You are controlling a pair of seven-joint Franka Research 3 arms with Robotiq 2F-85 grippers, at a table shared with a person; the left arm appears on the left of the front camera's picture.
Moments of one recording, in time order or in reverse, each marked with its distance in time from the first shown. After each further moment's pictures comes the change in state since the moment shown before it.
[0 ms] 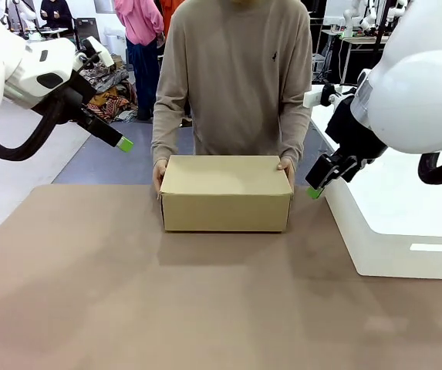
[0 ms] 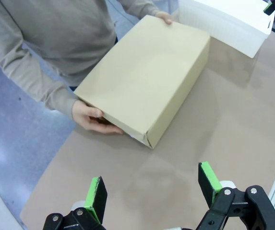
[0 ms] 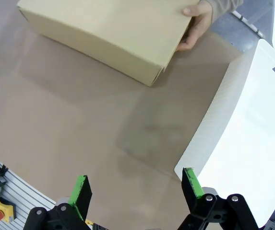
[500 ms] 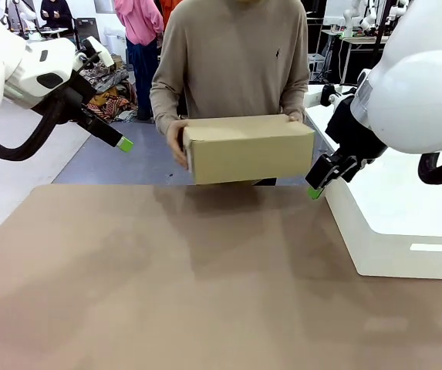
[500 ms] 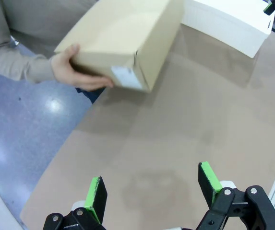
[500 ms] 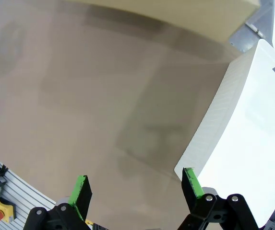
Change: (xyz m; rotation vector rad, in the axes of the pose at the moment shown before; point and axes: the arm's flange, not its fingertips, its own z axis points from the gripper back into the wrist) left arm 0.000 0.000 0.000 0.000 0.000 0.000; right arm 0.000 0.000 0.000 0.000 0.000 0.000
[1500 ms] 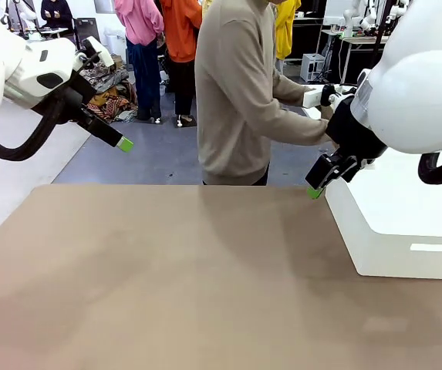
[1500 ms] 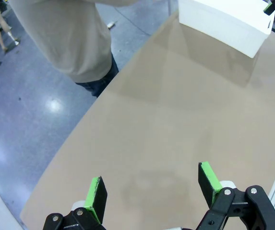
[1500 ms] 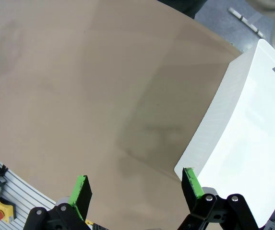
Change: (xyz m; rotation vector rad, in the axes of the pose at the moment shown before) left arm 0.000 0.000 0.000 0.000 0.000 0.000; right arm 0.000 0.000 0.000 0.000 0.000 0.000
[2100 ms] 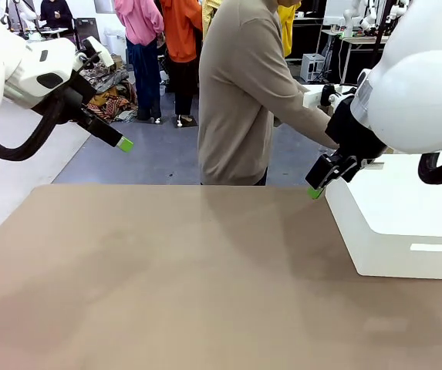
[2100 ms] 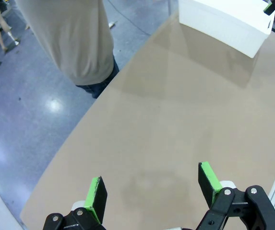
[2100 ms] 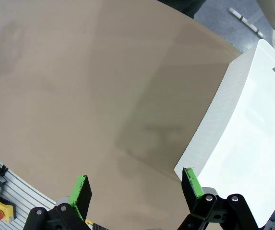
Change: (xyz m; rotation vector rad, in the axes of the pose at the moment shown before) left arm 0.000 0.000 0.000 0.000 0.000 0.000; right arm 0.000 0.000 0.000 0.000 0.000 0.000
